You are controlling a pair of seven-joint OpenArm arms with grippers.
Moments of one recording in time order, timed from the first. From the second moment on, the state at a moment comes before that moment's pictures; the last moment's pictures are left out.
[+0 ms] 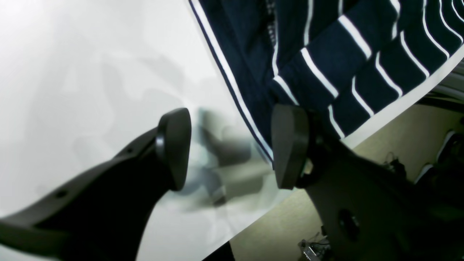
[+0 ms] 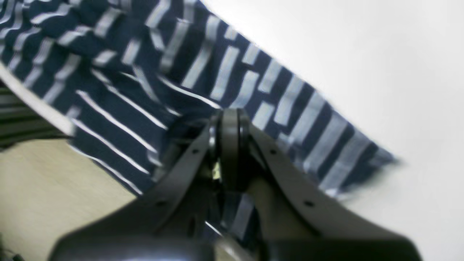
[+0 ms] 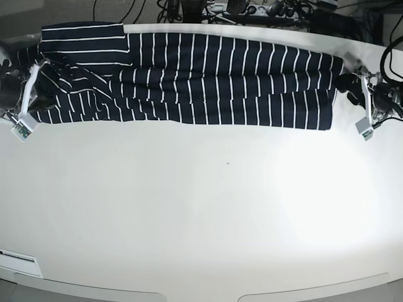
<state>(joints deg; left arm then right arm) 8.6 -59.2 1.2 90.1 -70.2 -36.7 73.6 -23.9 44.1 24.4 115.7 62.5 35.5 -74.1</state>
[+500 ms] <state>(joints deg) 8.6 -59.1 1.2 90.1 -70.2 -36.7 73.6 -24.4 26.1 24.4 112.3 45.1 39.7 -67.1</state>
